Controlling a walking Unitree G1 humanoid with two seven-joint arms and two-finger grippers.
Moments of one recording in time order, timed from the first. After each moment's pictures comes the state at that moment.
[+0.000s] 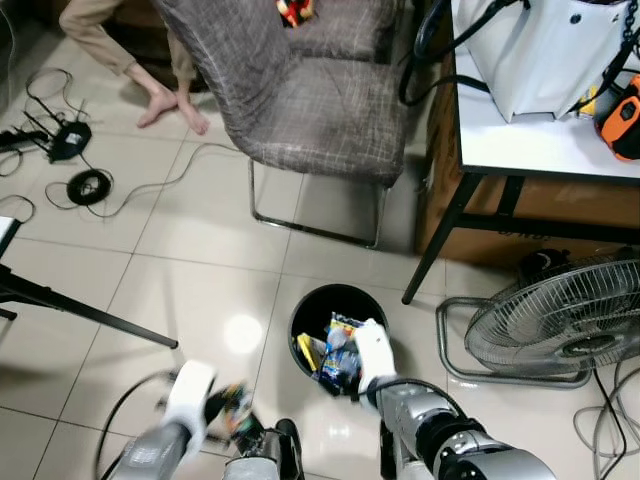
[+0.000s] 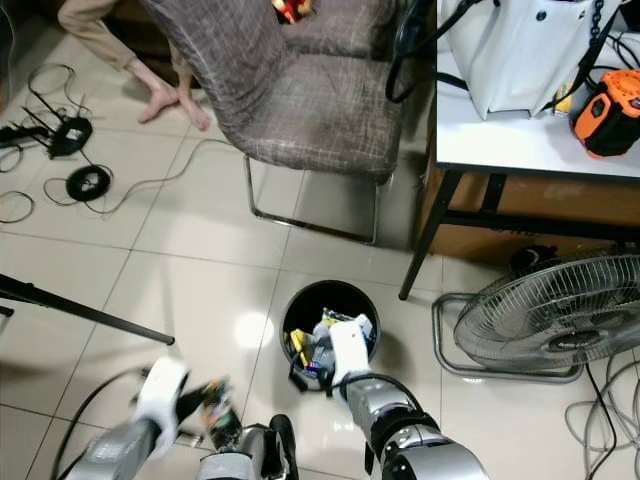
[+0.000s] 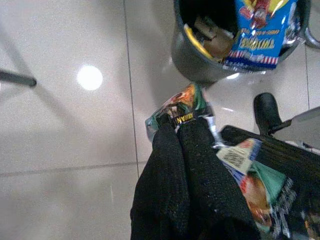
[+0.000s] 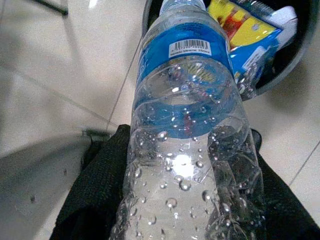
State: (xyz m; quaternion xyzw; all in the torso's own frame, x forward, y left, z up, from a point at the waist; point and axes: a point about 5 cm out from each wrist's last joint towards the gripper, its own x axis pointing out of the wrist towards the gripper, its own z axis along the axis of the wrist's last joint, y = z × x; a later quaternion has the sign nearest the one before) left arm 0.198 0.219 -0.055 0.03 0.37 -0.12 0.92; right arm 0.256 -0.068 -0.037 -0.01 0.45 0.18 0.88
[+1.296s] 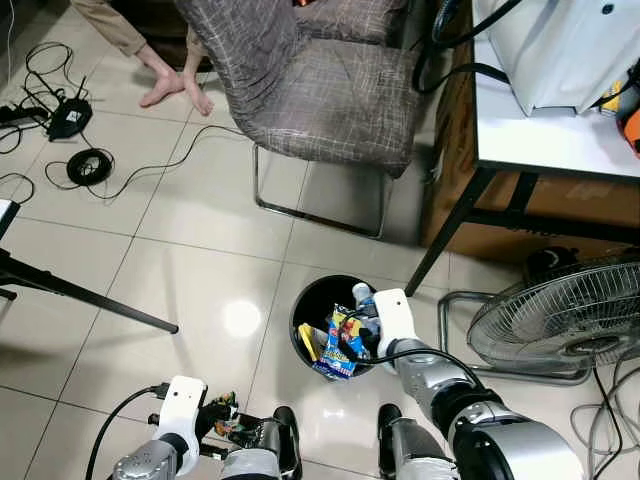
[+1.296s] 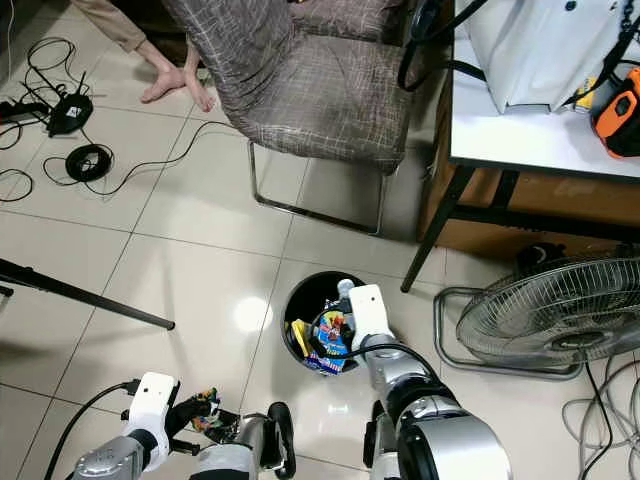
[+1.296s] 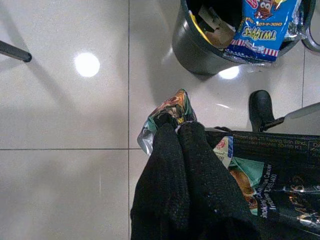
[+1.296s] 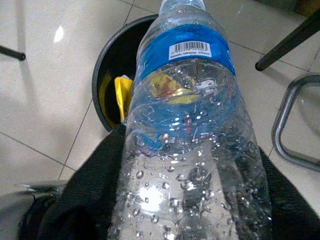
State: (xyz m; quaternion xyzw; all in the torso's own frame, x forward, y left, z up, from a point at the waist) left arm 0.184 0.217 -0.050 0.01 0.38 -0.10 0.92; right arm 0.302 -0.100 -0.004 -0.03 0.35 0.11 0.93
